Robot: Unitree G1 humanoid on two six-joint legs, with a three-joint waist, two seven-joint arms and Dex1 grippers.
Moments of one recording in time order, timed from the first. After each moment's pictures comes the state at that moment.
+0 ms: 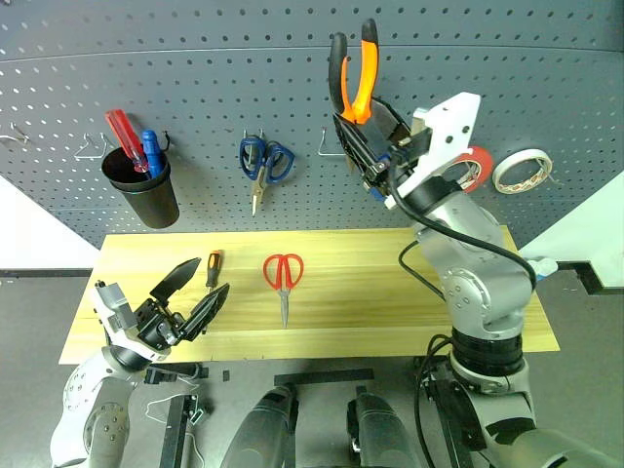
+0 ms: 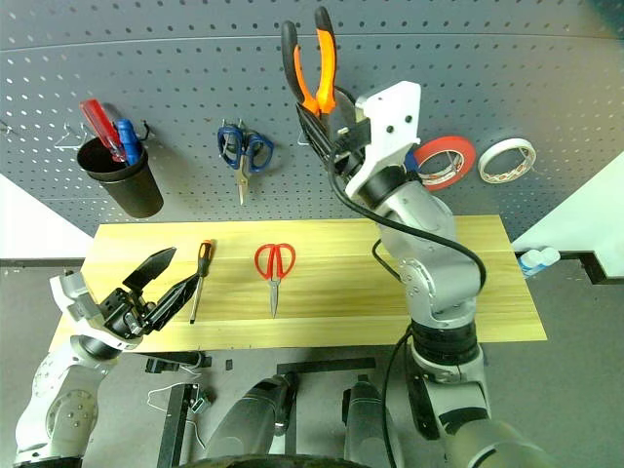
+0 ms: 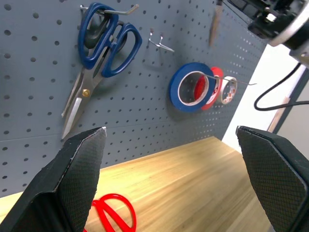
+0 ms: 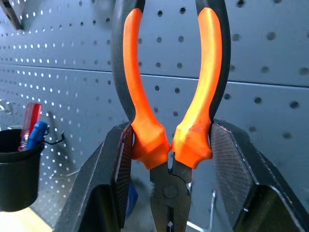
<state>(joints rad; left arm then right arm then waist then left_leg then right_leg) 0.19 0.37 0.30 -0.20 -0.77 0.01 -0.98 -0.66 -0.13 0.04 -0.35 0.26 0.44 0.24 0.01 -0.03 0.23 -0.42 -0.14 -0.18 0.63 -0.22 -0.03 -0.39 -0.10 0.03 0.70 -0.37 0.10</state>
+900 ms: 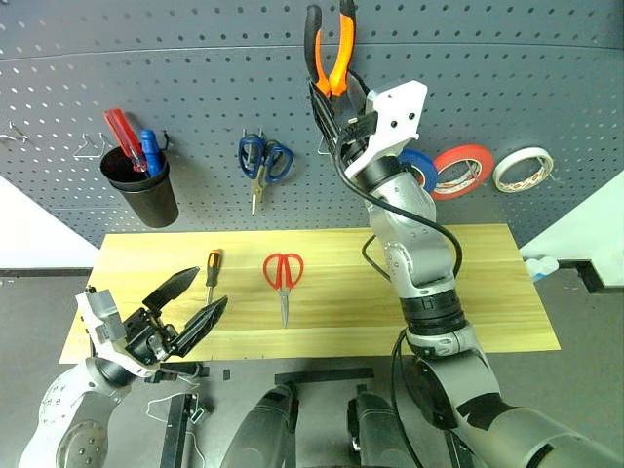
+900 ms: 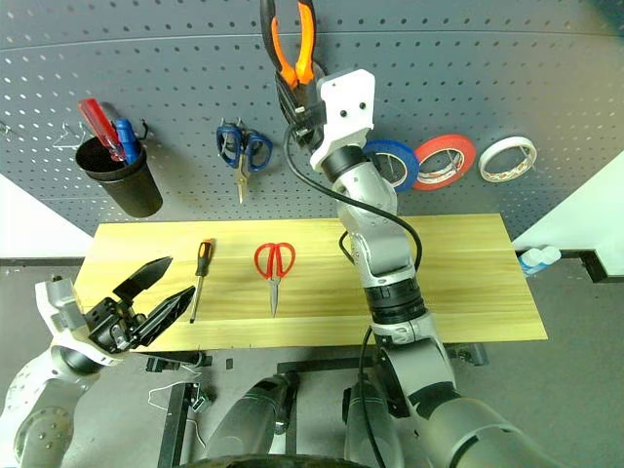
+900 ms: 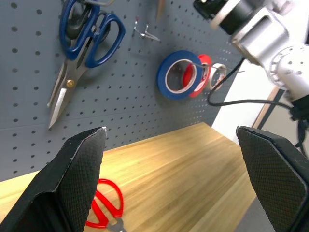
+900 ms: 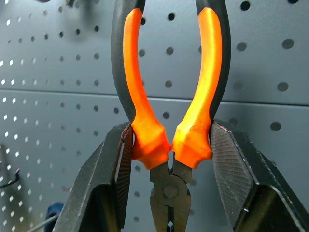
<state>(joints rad) 0.33 0.45 0.35 -0.39 -0.83 0.13 -0.95 -0.82 0.00 0.06 0.09 0.12 -0.01 0.17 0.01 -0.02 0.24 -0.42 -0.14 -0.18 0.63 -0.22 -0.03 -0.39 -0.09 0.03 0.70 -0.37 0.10</state>
